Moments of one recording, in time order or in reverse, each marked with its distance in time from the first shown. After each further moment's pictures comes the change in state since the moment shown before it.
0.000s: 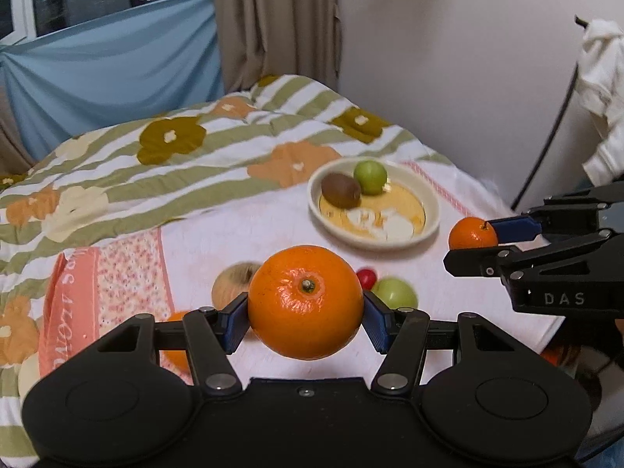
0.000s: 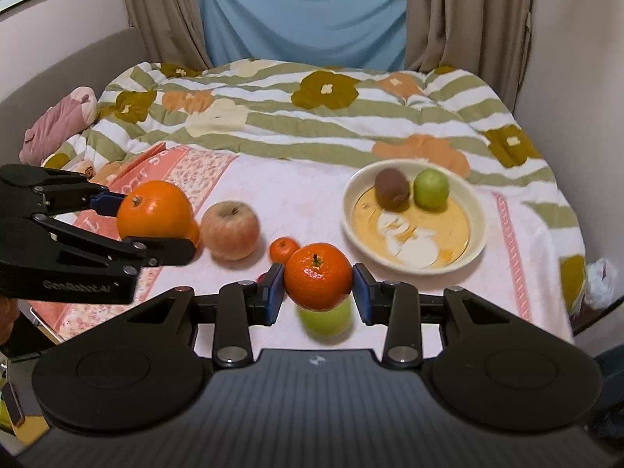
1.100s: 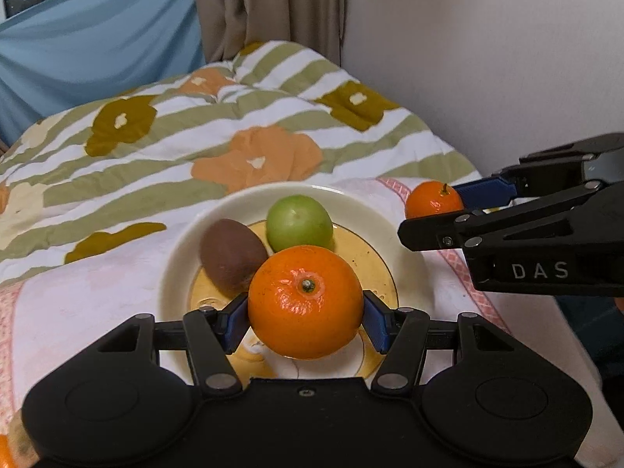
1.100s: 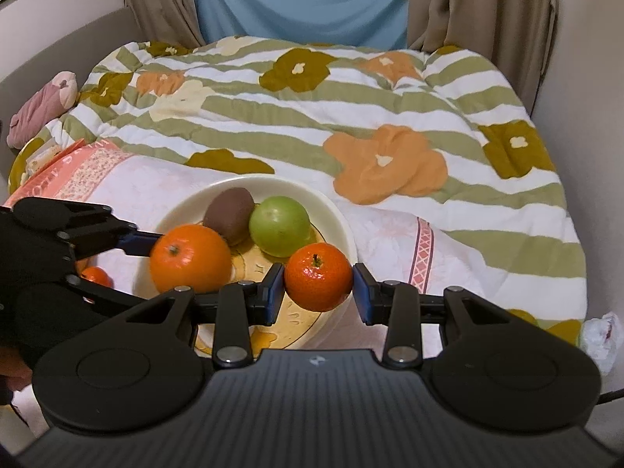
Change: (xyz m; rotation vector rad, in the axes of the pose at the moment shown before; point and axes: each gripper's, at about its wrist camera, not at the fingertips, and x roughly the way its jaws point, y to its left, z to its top) left arm 0.219 -0.113 0.097 -0.041 0.112 0.049; right arm 0.150 -0.221 0.058 -0.064 0.081 0.099
